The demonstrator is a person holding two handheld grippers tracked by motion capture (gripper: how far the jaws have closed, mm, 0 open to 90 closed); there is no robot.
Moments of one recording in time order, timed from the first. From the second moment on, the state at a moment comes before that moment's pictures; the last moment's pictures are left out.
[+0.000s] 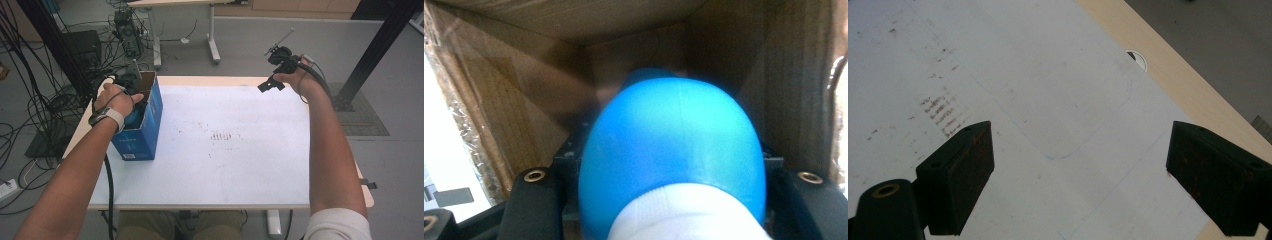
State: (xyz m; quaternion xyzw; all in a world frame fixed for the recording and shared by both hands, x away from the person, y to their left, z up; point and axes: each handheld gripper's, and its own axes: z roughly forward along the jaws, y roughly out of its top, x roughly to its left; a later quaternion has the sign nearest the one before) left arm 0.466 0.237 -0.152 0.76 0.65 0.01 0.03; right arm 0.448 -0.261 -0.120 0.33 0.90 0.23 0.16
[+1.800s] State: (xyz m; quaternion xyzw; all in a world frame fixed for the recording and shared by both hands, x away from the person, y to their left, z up) left arm 0.465 0.238 -0.152 0.75 0.66 0.01 0.03; right arm 0.444 -0.264 -0.116 0.33 0.90 0.24 0.16
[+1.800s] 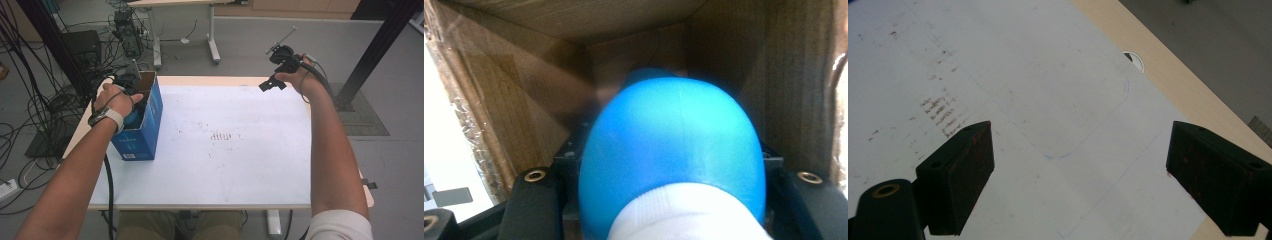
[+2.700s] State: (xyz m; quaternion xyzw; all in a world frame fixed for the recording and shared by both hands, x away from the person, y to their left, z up) left arm 0.464 0.239 -0.152 0.75 0.66 0.01 0.03; right arm 0.444 -0.264 -0.117 0.33 0.90 0.24 0.16
